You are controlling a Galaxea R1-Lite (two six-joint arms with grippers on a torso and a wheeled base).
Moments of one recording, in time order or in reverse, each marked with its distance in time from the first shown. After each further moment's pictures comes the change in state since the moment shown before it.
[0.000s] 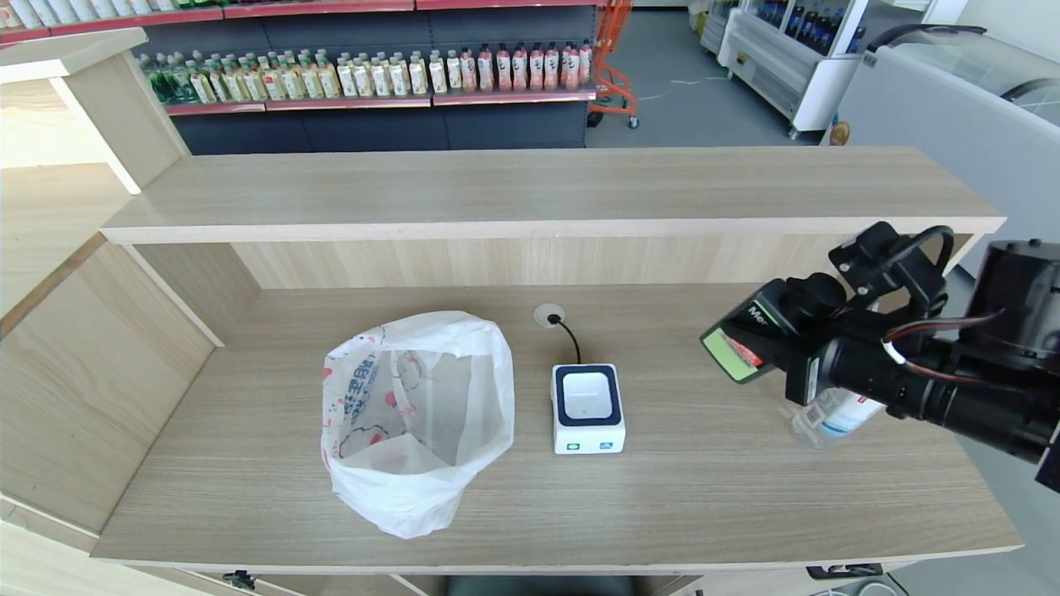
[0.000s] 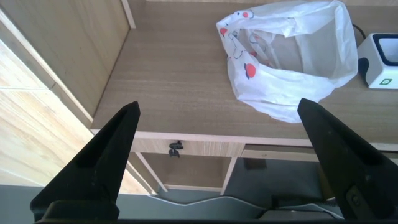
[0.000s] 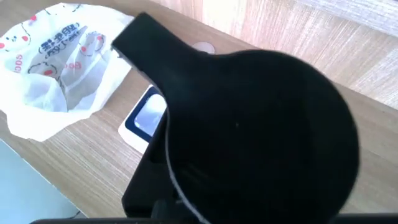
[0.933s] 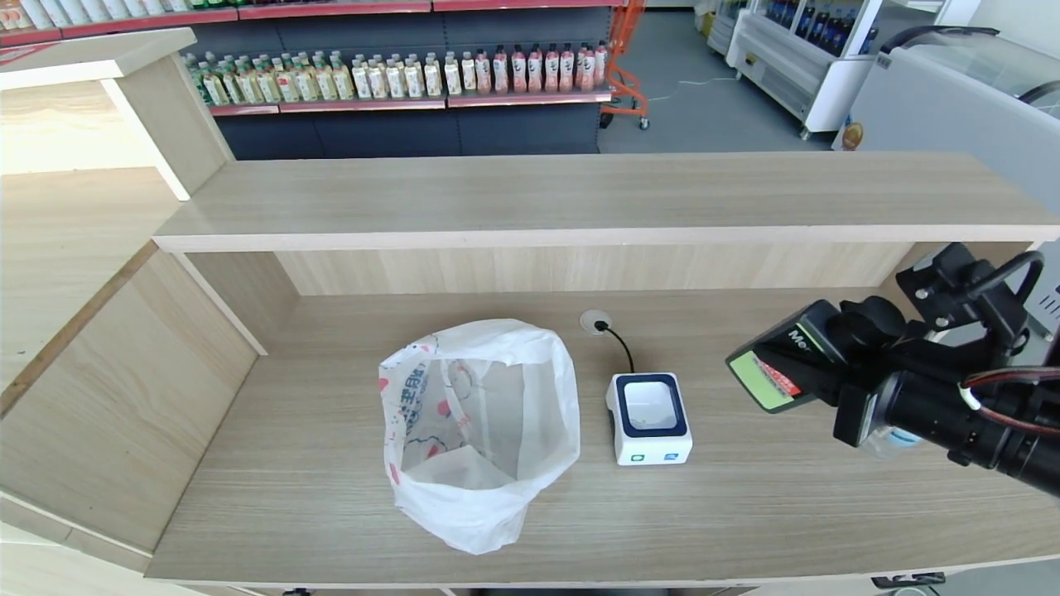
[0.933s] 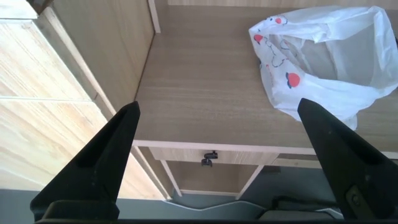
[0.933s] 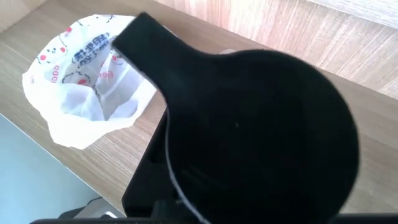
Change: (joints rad) left arm 0.000 0.000 0.000 0.000 0.000 0.000; right arm 0.013 -0.135 0.120 0.003 -0.008 0.047
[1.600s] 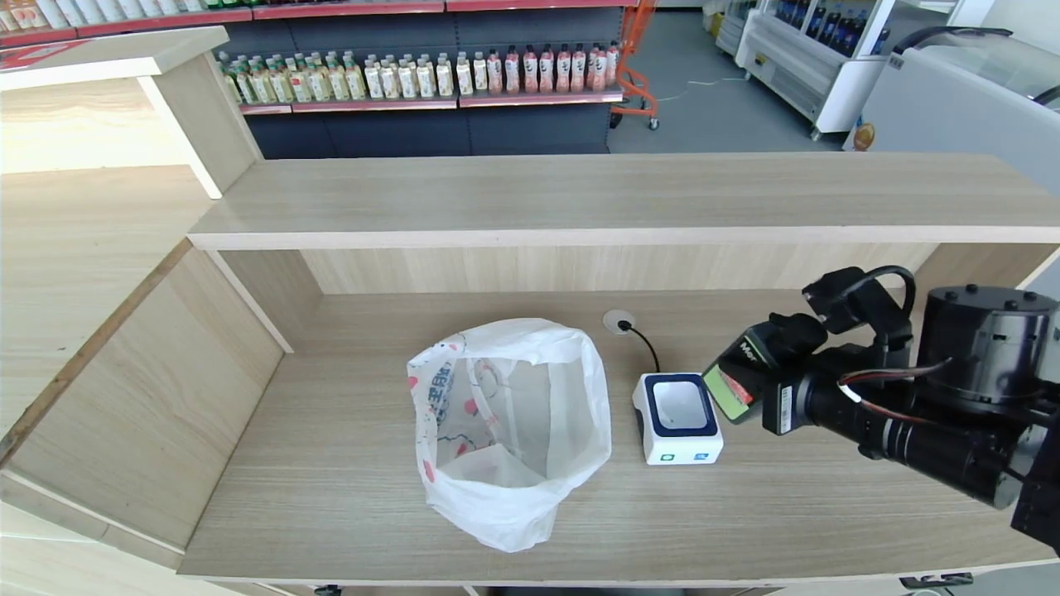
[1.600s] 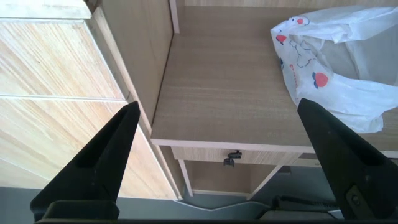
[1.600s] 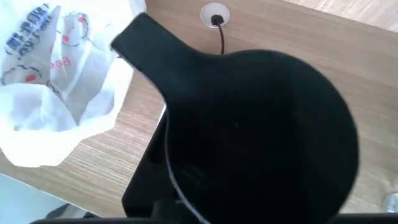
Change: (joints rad) left arm 0.000 0.000 0.000 0.000 0.001 0.000; right arm 0.093 0.188 -0.071 0.002 -0.240 0.165
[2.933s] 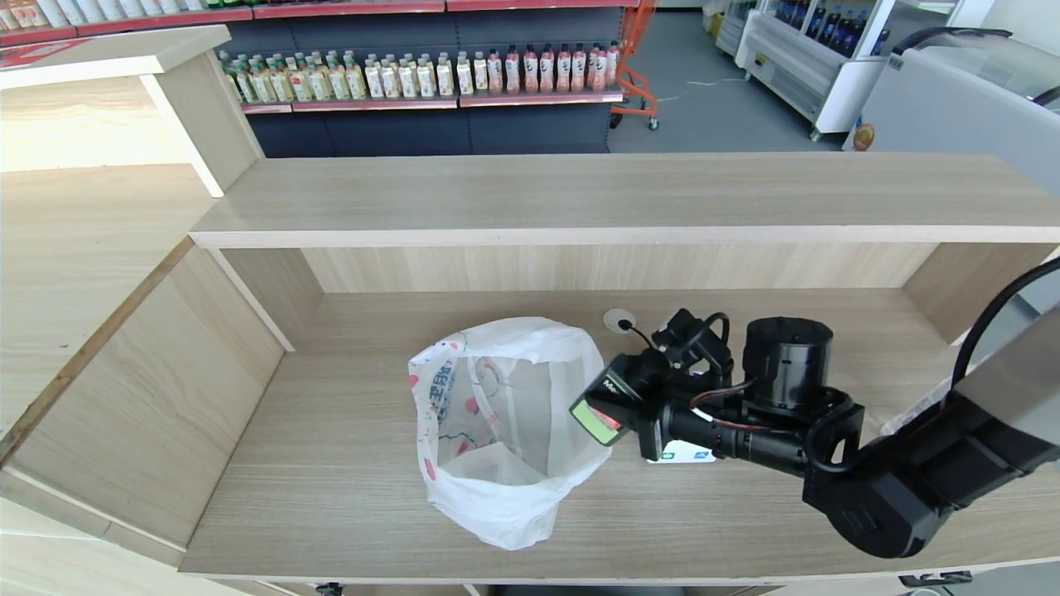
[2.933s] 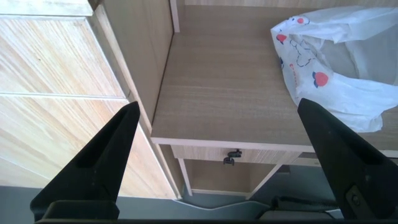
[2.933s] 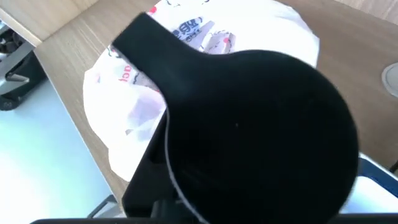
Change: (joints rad) left arm 0.000 0.000 0.000 0.000 0.000 -0.001; right arm 0.090 0.417 -0.144 -0.299 0.417 -0.096
